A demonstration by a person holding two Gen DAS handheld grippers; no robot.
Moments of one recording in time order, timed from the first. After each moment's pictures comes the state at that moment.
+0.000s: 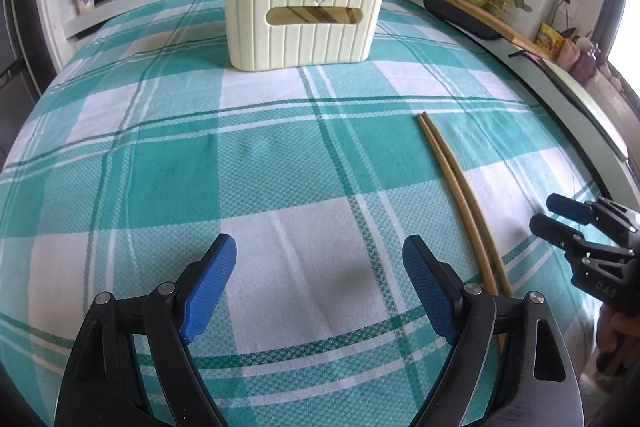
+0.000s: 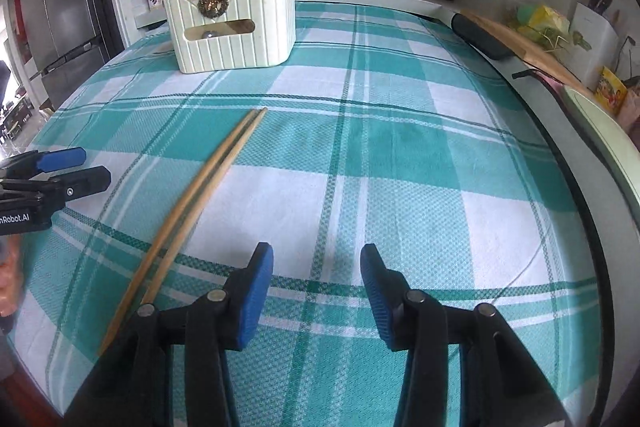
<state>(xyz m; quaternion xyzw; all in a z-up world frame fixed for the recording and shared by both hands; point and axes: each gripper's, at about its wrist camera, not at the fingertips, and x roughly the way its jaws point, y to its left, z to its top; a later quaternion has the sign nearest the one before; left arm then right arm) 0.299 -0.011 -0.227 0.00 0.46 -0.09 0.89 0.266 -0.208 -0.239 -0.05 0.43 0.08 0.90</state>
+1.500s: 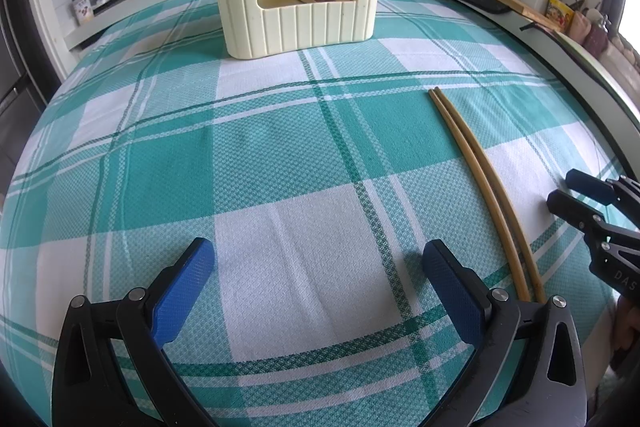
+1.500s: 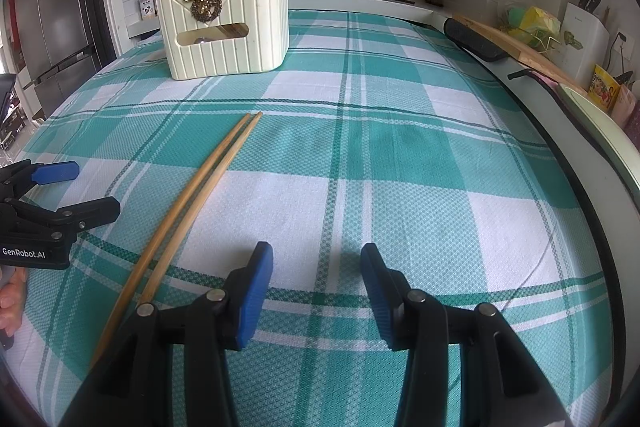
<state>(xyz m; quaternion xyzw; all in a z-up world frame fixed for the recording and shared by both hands) 0.302 -0.022 -0.236 0.04 0.46 -0.07 0.88 0.270 -0.202 -0.248 -0.05 0.41 0.07 0.91</state>
